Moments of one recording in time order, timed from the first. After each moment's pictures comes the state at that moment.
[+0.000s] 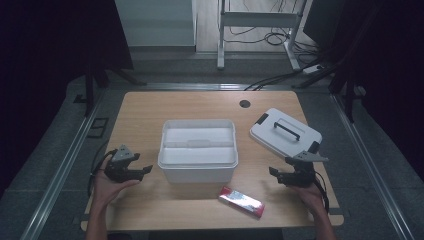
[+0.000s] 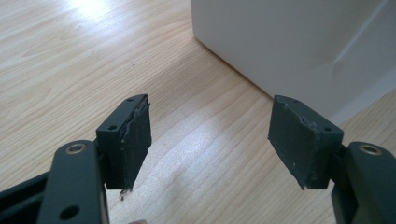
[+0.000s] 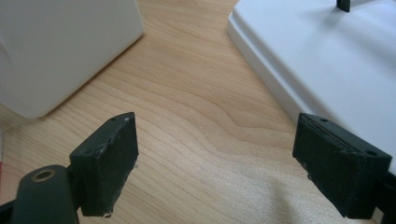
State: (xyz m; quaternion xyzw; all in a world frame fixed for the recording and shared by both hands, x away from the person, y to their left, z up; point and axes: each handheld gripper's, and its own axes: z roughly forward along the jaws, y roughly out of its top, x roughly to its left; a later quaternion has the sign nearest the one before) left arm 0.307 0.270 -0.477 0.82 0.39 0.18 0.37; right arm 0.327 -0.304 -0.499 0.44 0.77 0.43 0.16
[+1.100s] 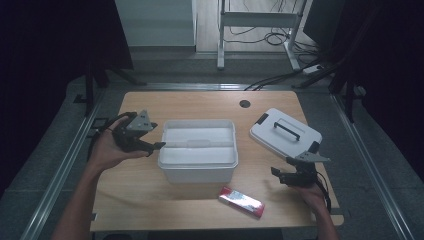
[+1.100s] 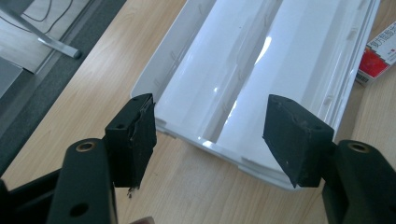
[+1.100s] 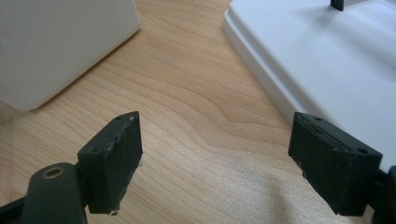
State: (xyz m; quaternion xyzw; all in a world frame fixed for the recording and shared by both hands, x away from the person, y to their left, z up) left arm 0.335 0.202 -0.325 0.91 0.19 0.20 0.30; right arm 0.327 -0.310 -0.500 0.43 0.77 0.43 0.17
